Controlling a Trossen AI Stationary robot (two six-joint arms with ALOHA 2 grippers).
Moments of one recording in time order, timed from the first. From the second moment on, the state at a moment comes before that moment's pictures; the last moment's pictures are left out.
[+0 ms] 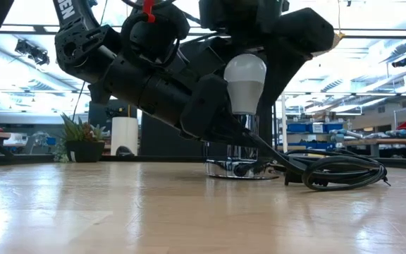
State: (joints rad) left arm -0.19 2.01 0.89 0.73 -0.32 -0.11; right arm 0.21 2.01 1.71 -1.11 0.14 -0.42
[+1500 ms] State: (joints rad) left arm -0.19 2.01 0.89 0.73 -0.34 -0.06; right arm 0.13 2.01 1.71 -1.08 0.02 -0.16
